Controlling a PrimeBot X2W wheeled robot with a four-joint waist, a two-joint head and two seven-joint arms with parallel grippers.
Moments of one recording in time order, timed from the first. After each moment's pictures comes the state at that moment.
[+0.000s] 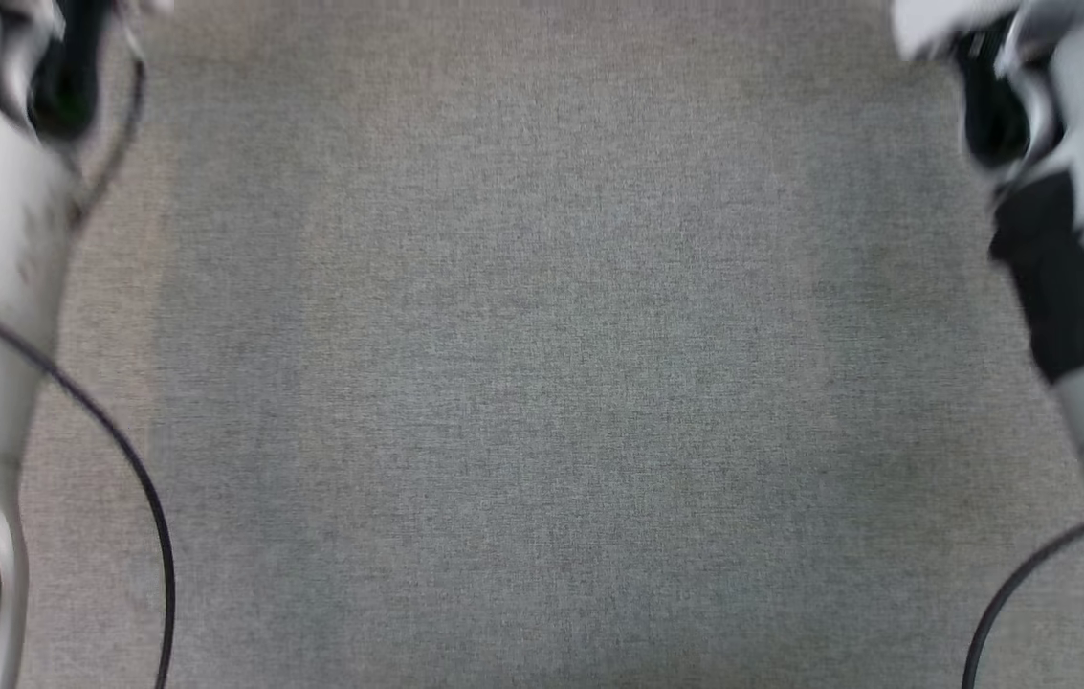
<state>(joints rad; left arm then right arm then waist) -1.27 0.28 -0.46 0.82 -0.74 -0.13 -0.22 -1.26 -0.11 0.29 0.96 0.49 0.13 -0.26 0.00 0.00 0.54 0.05</state>
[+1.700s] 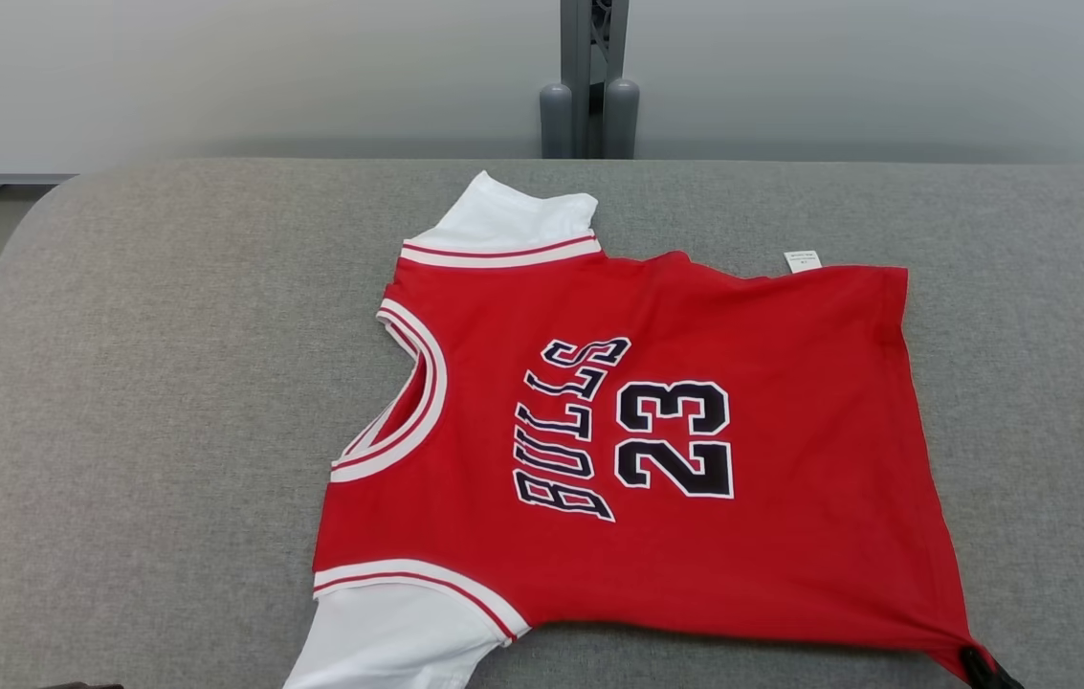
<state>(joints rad) 0.37 0.78 -0.44 -0.56 -1.05 0.39 0.18 0.36 -0.10 -0.08 -0.11 0.48 0.13 0.23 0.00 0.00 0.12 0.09</state>
